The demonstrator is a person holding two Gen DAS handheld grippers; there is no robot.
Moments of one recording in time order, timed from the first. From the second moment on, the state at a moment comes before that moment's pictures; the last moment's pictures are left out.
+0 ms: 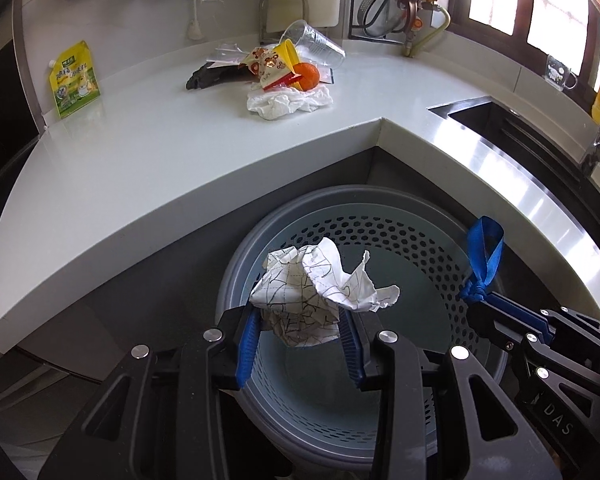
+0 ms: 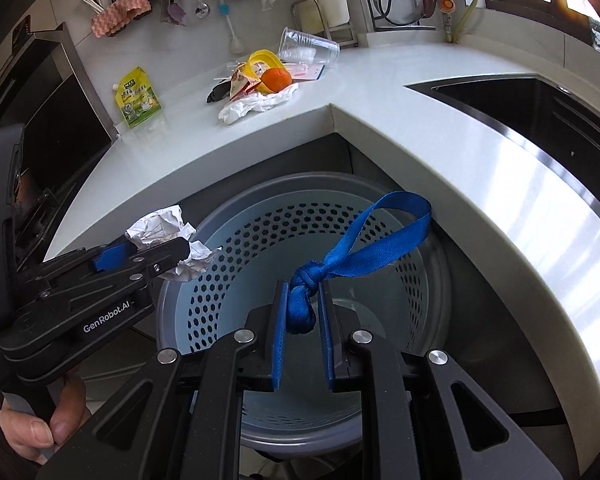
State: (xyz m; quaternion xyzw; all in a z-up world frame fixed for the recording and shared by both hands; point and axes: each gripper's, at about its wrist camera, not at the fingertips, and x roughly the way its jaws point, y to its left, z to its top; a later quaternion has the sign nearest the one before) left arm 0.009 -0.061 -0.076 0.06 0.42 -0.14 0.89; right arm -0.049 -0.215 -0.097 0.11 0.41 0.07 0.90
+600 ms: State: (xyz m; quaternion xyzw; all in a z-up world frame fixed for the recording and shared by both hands) left arm 0.012 -0.049 -0.084 0.05 0.44 -0.13 0.89; right arm -0.042 -0.212 -0.108 0.11 0.43 0.06 0.89
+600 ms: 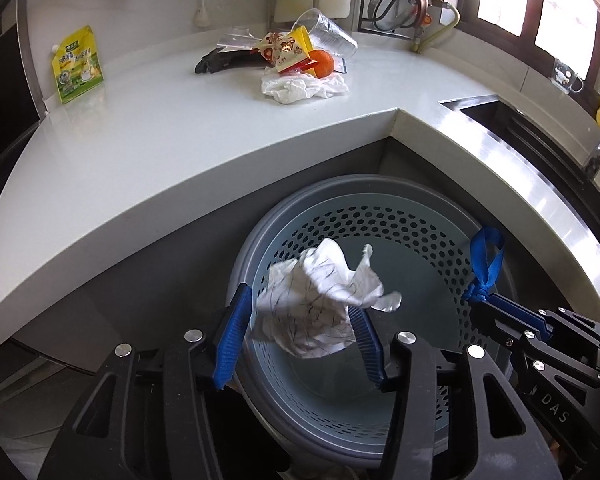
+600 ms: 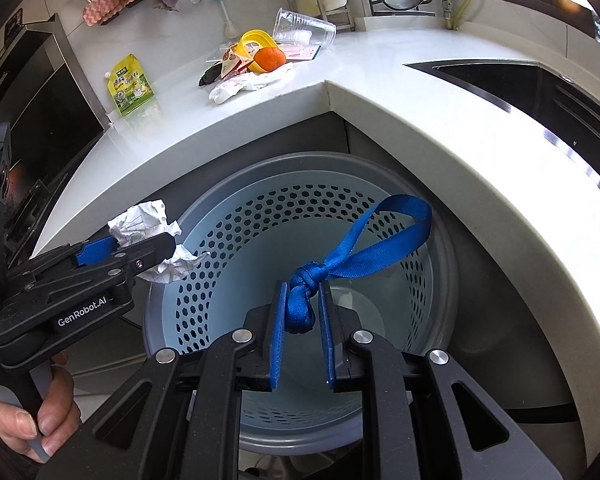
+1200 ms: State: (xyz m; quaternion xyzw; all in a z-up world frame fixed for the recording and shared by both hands) left arm 0.007 -0.041 -0.076 0.05 0.41 -0.12 0.90; right arm -0.049 -0.217 -0.098 0.10 0.41 0.04 0.91
